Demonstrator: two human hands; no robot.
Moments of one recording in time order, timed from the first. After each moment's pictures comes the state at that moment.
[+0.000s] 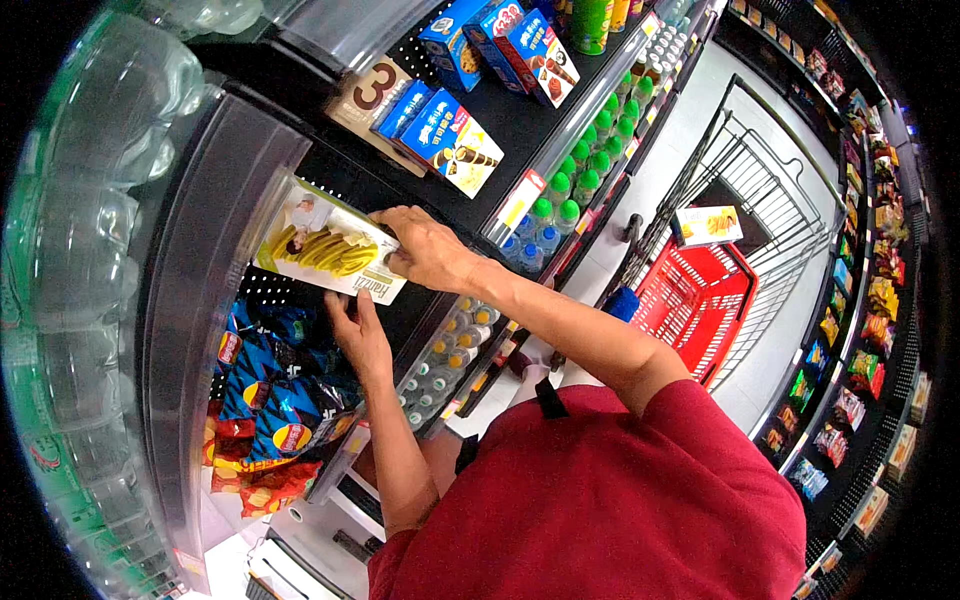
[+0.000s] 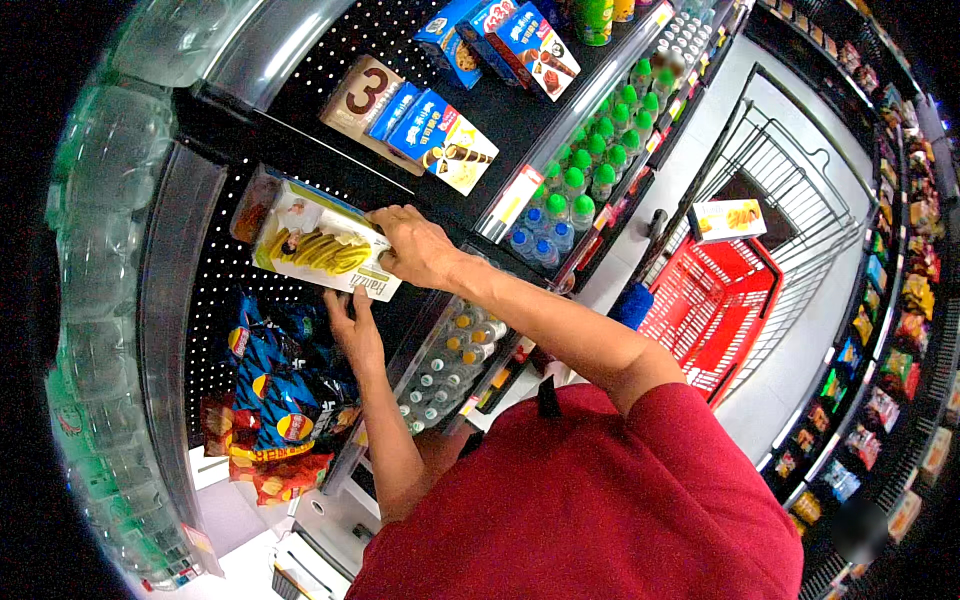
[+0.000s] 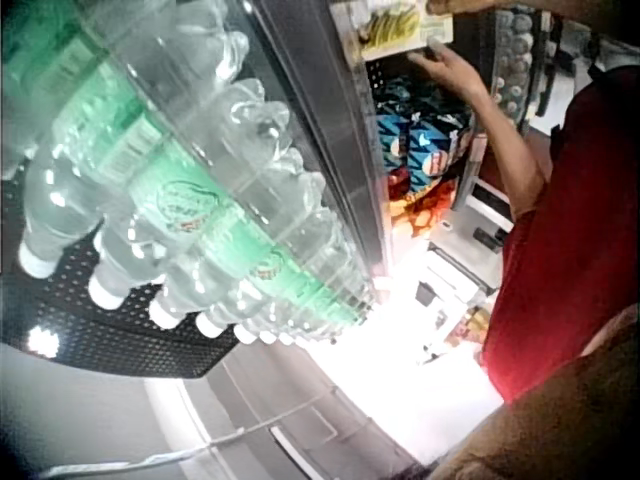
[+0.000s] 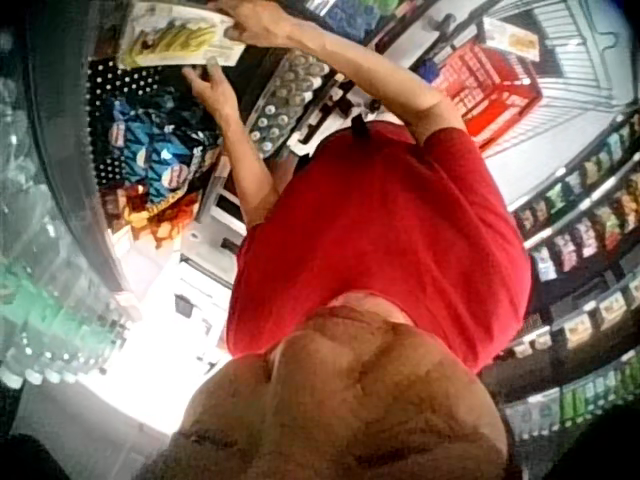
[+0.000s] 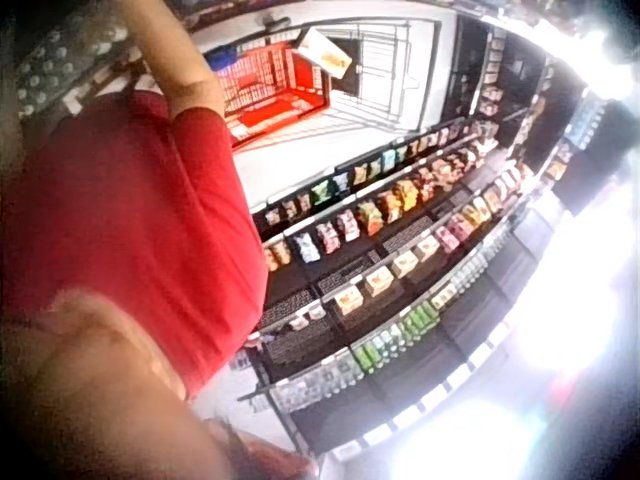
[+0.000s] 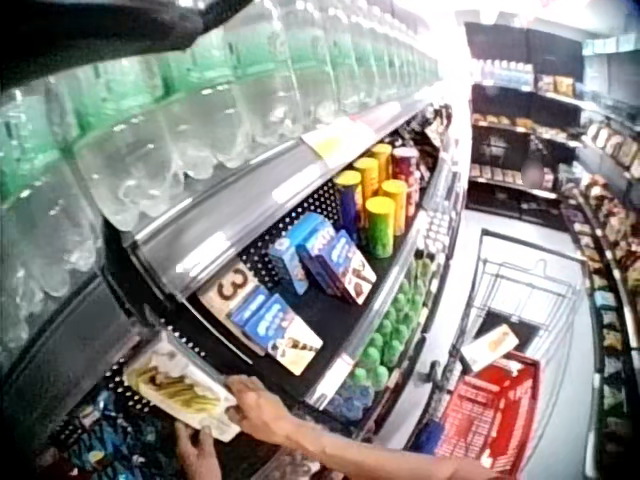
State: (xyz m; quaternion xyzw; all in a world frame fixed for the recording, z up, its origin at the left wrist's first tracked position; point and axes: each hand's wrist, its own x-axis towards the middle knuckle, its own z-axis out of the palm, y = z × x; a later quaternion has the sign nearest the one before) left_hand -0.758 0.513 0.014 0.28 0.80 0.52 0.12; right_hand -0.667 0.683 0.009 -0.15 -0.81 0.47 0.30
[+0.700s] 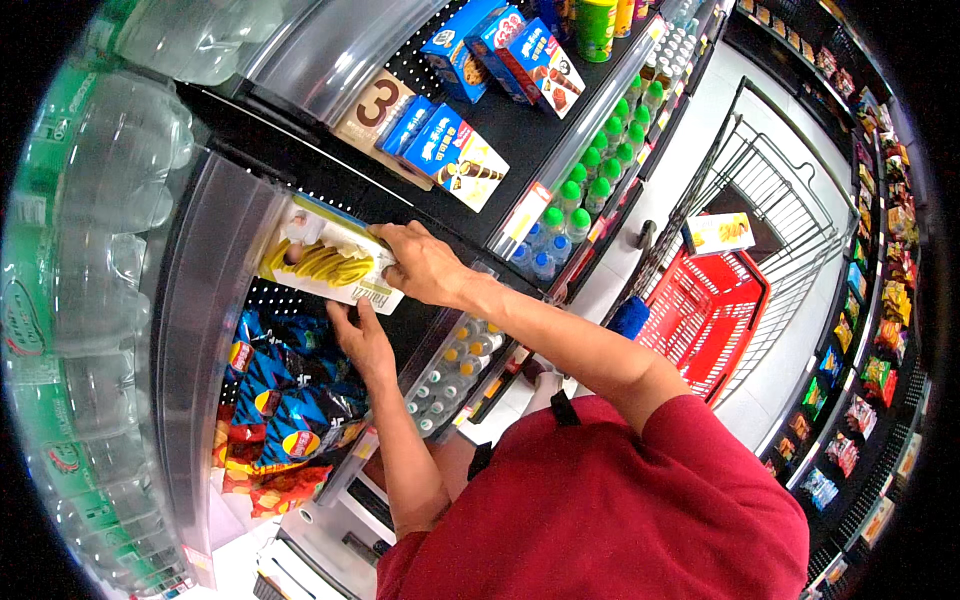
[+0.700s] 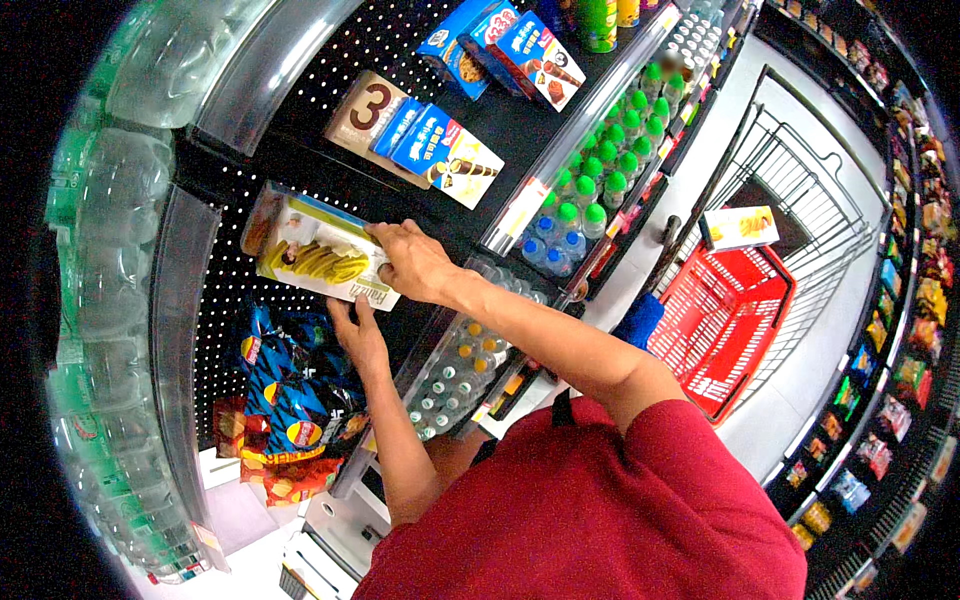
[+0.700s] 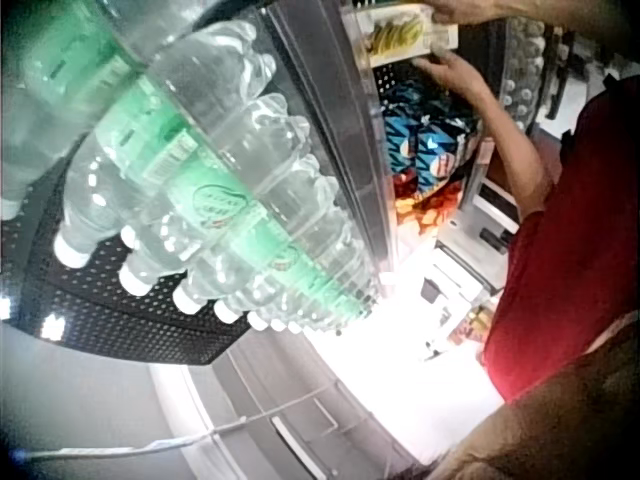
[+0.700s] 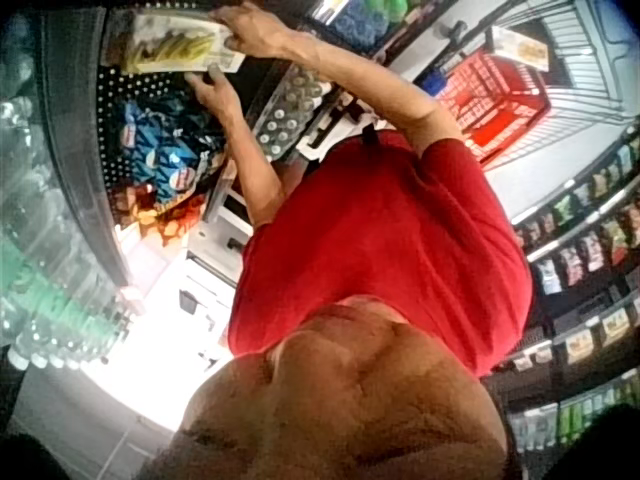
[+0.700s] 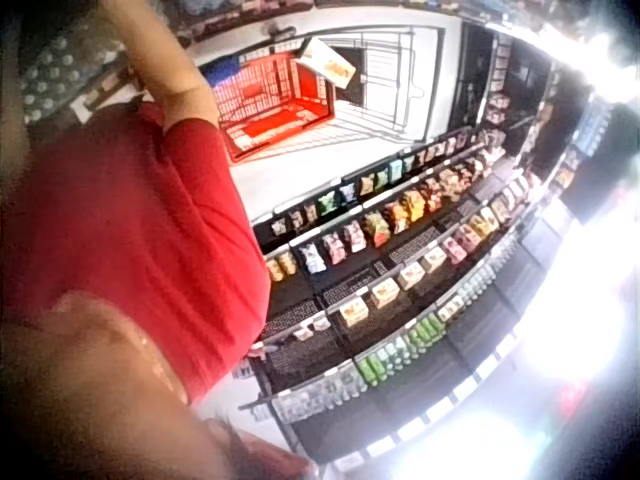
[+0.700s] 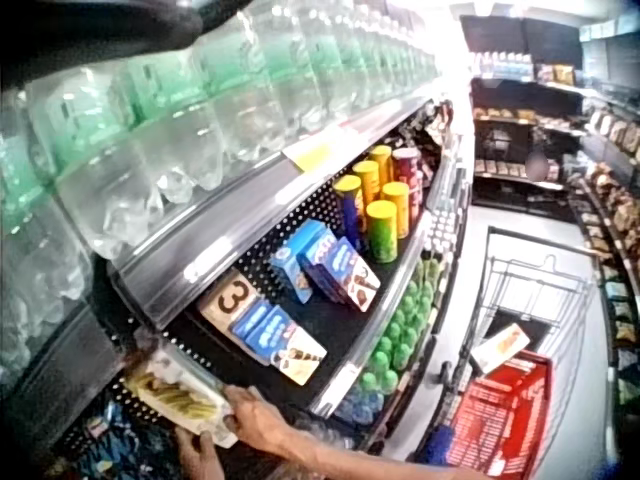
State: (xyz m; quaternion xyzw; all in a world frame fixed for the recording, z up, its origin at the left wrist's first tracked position) left_hand -0.769 0.523 0.011 0.28 0.81 0.50 0.05; right_hand -0.679 0.680 0.011 -0.16 -0.79 0.50 0.30
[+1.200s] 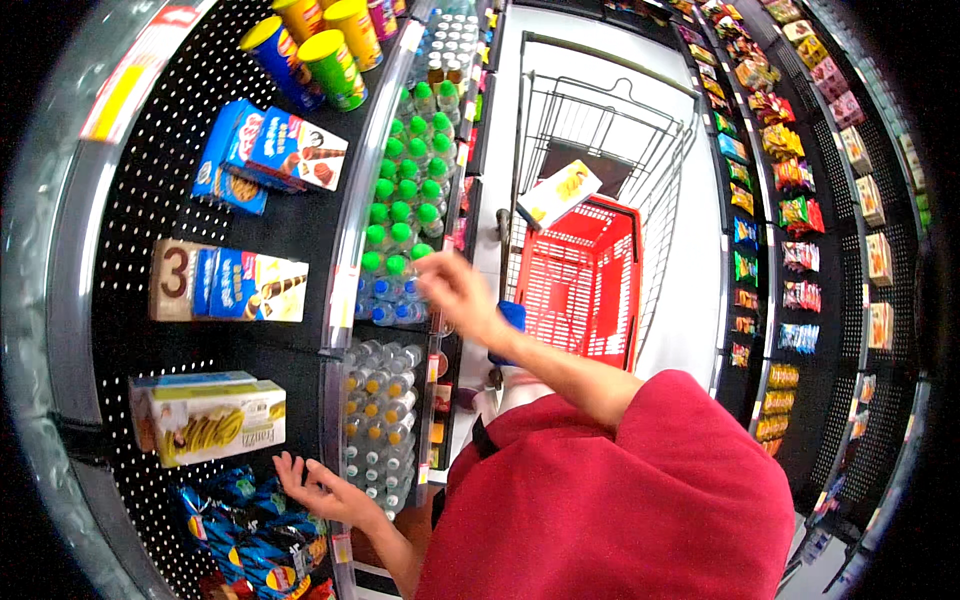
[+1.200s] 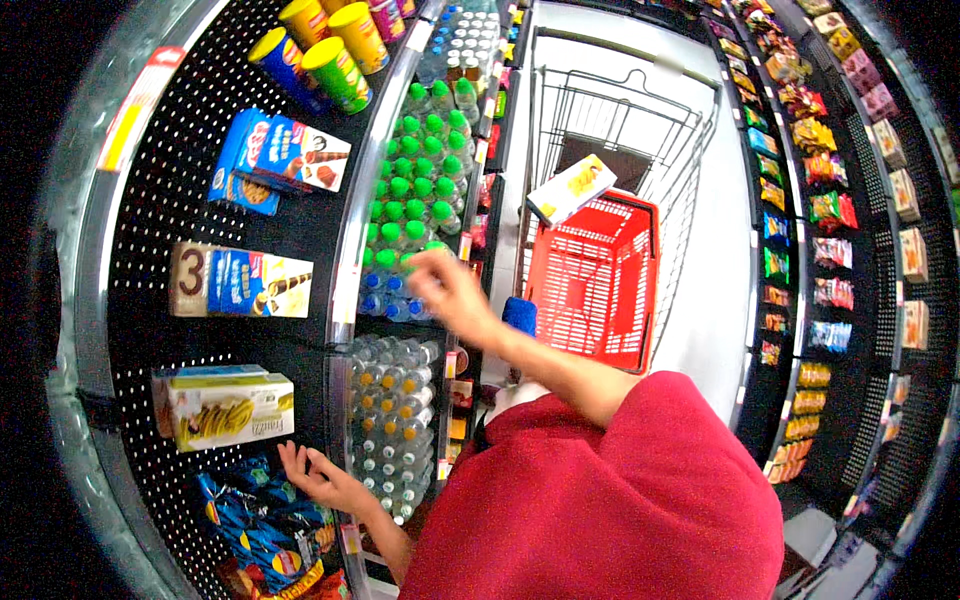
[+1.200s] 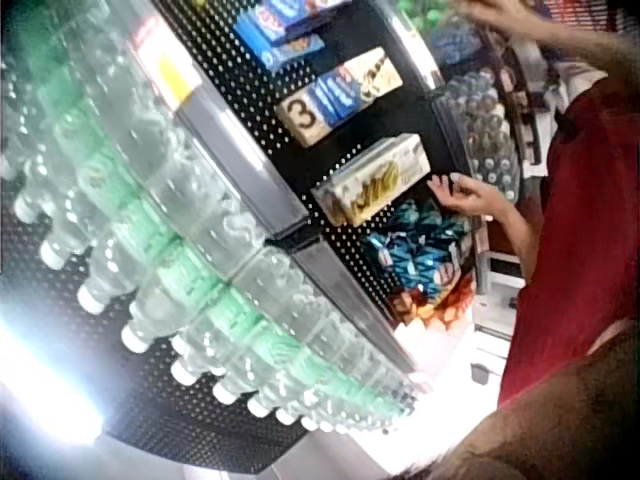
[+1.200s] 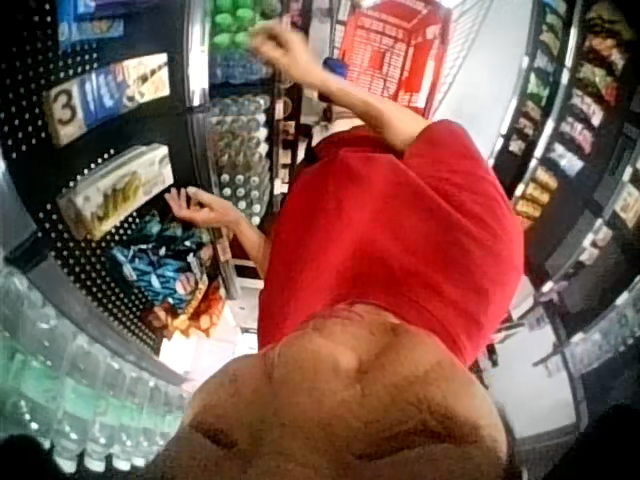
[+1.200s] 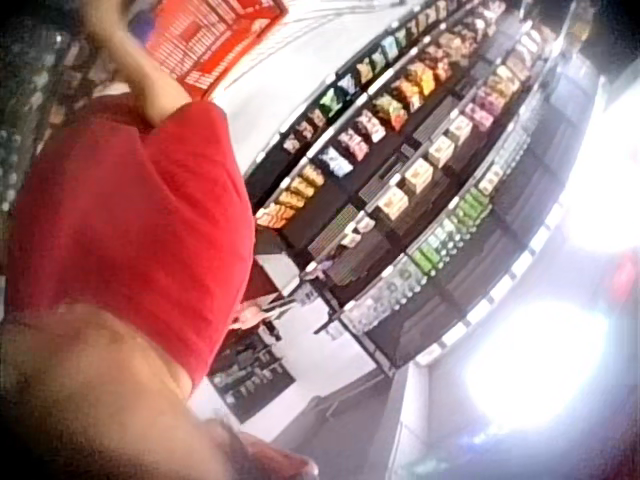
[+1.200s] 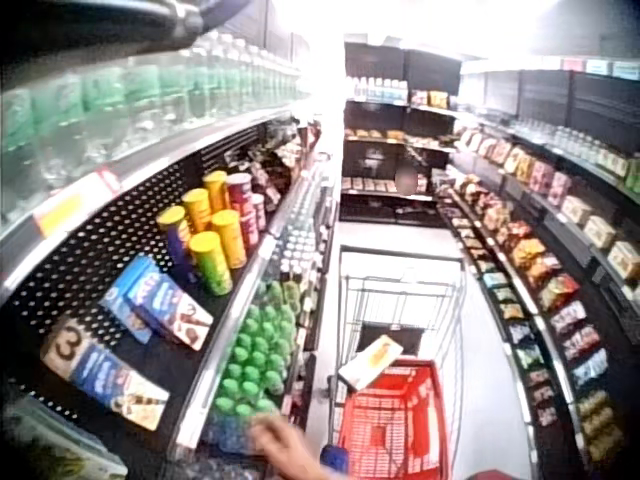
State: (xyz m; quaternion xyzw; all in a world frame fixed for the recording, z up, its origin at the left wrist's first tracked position) left_hand -0.659 0.498 0.023 0.41 0.81 0.41 -0.06; right_hand -0.435 0.719 -0.056 -0.44 -0.46 0.62 0.46
